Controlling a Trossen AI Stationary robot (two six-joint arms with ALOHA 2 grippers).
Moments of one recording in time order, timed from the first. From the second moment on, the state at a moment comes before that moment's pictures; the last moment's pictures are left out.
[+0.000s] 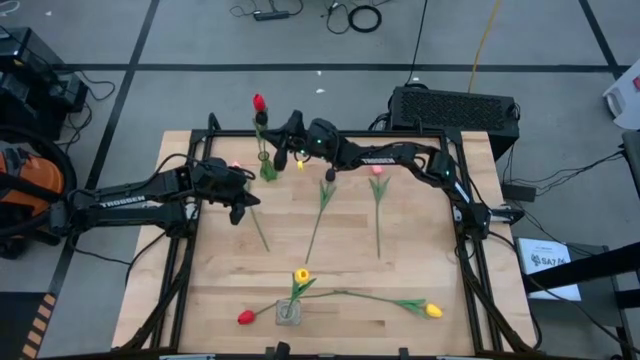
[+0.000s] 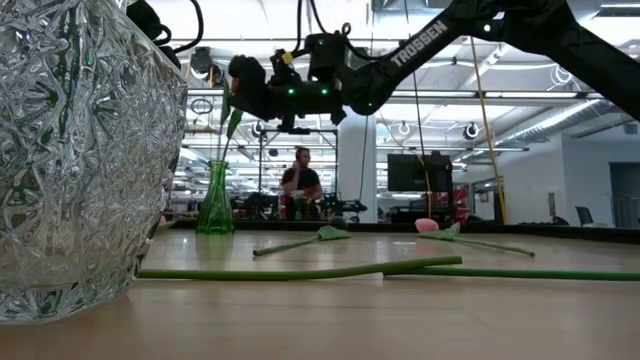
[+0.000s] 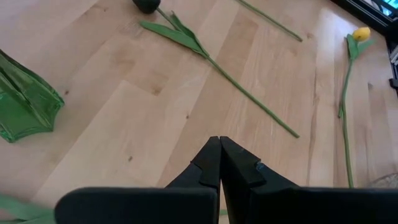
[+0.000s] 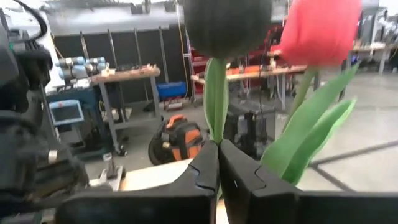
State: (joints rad) left arm 0.36 0.74 0.49 -0.44 0.26 -0.26; right arm -0.36 2.28 1.71 0.67 -0.11 0.12
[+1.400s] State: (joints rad) left arm 0.36 0.74 0.49 -0.30 0.23 -0.24; right arm -0.28 1.72 1.71 -1.10 0.09 0.46
